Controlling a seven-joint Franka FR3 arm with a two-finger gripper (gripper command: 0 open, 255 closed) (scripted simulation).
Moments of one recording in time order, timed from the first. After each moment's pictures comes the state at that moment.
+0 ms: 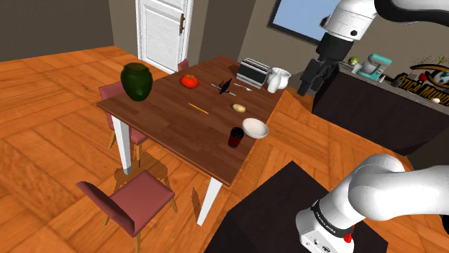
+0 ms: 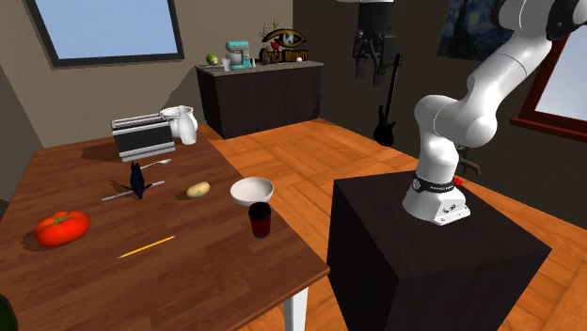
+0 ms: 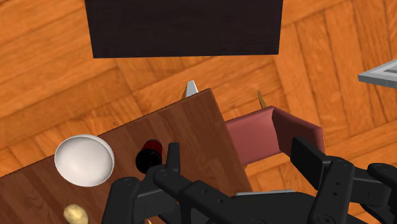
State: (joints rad) arm 0.01 -0.76 0.06 -2.26 0.03 1.48 0.05
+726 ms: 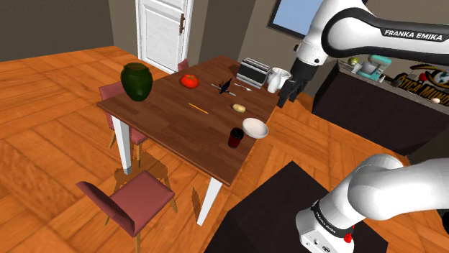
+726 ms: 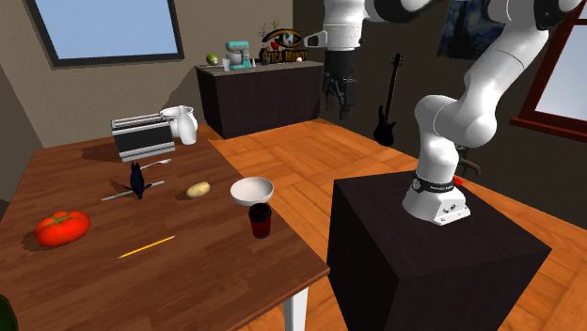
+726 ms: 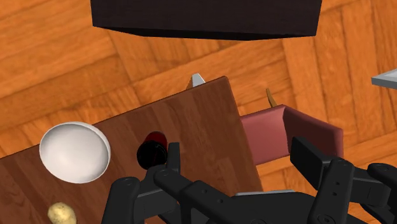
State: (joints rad) arm -0.01 -0.62 -0.02 -2.41 -0.02 1.77 -0.07
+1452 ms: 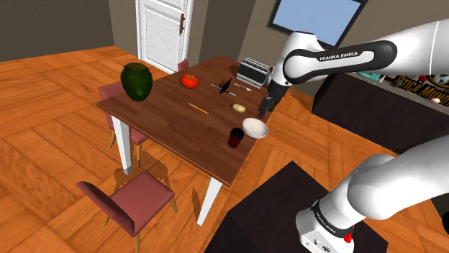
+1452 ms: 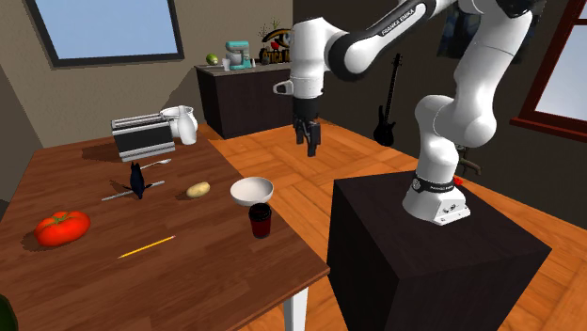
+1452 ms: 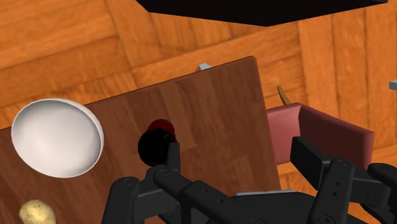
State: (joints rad) arm -0.02 -0.31 -0.09 -2.46 -0.04 2.14 -0.22
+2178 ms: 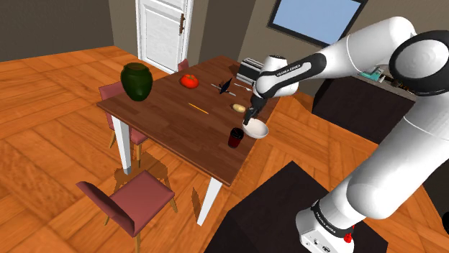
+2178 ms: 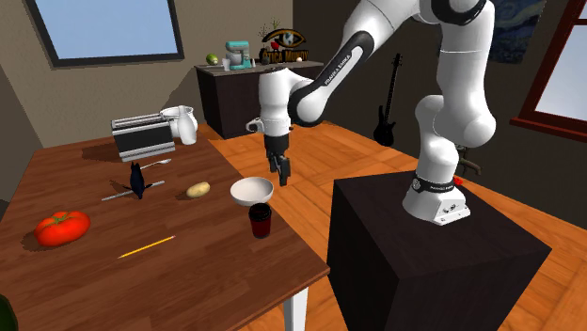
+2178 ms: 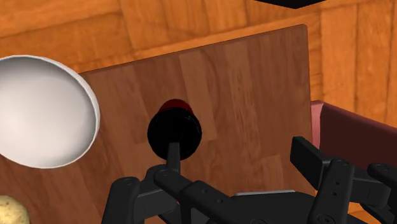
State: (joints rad) arm -0.04 0.12 -0.14 -2.31 0.02 2.42 -0.39
